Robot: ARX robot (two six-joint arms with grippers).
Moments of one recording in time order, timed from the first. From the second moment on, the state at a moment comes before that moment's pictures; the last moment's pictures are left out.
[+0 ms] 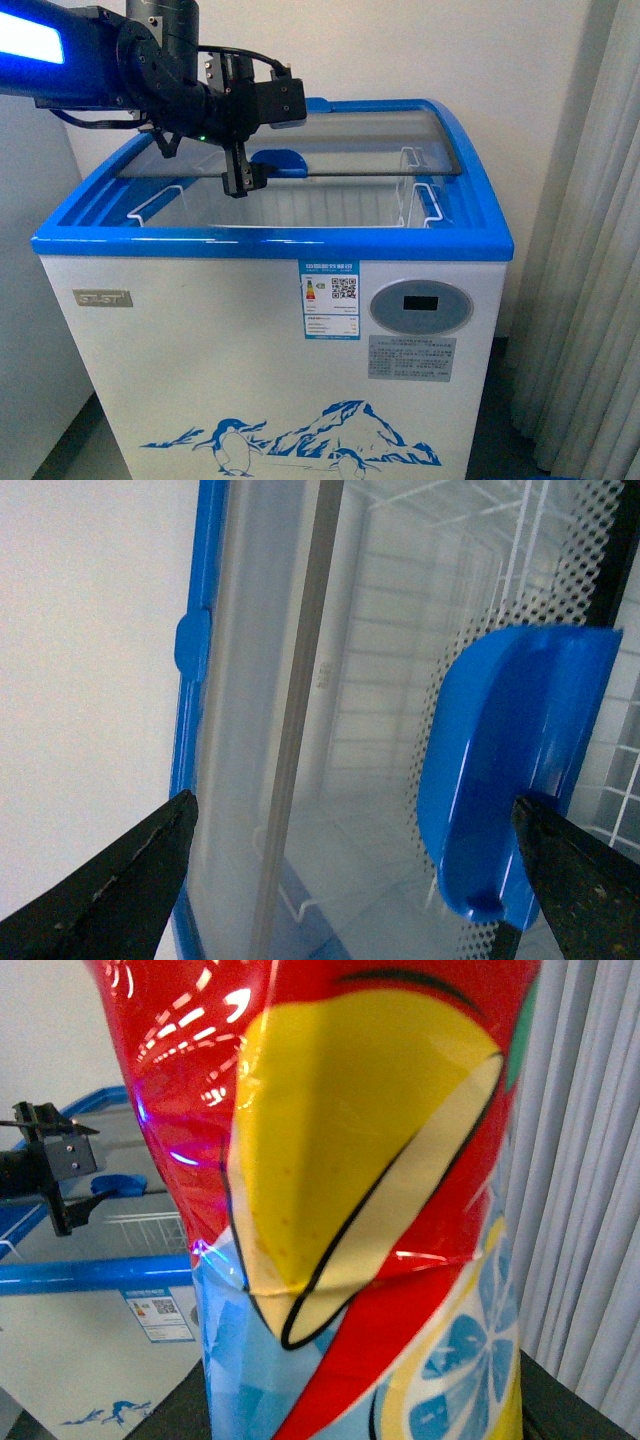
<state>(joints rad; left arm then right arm) -0.19 2.69 2.60 -0.23 0.25 1.40 0.23 0.42 0.62 -0.22 0.33 0.14</state>
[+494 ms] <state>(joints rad) -0.21 2.89 2.85 0.03 -0.09 1.09 0.23 0.42 0.62 -0.22 0.33 0.14</state>
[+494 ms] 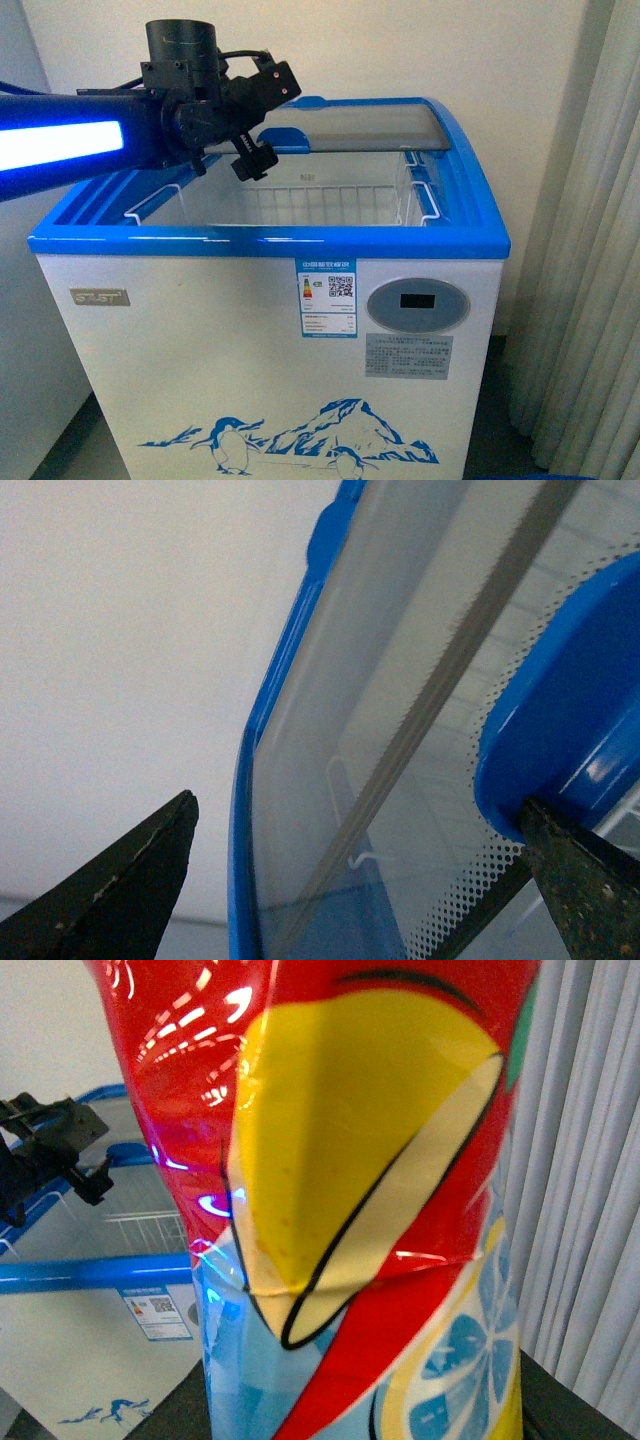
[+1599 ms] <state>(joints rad) -0.11 1.12 0.35 0.76 -0.10 -0.01 0.07 0.65 0.88 -0.78 -0.10 -0.01</state>
